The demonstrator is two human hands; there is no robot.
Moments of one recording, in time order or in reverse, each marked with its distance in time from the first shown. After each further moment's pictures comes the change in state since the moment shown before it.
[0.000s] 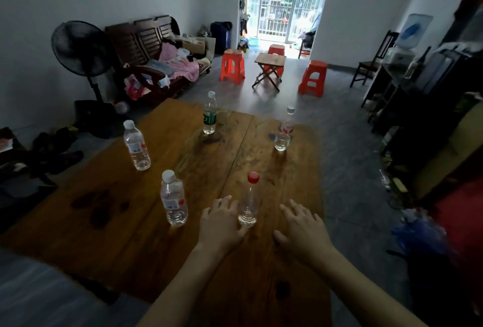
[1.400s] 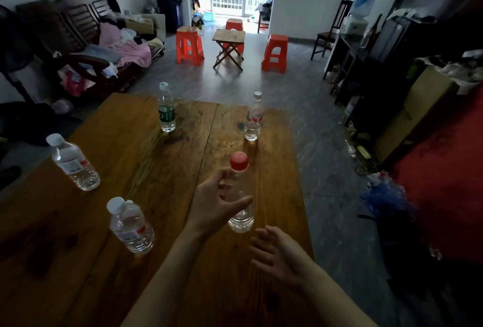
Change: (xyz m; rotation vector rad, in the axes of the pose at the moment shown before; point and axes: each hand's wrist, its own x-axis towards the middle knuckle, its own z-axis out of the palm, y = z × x) left_hand 0.093 0.021 -0.011 -0.914 0.146 0.241; right_hand 0.031 0.011 0.045 1.928 -0.355 0.673
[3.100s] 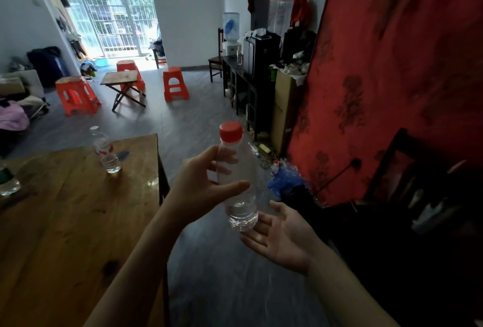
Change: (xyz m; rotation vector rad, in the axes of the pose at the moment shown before) left_hand -0.090 0.302 0.290 -0.051 -0.367 0.483; right_hand -0.258 -0.055 -0.339 0.481 -0.077 -0.257
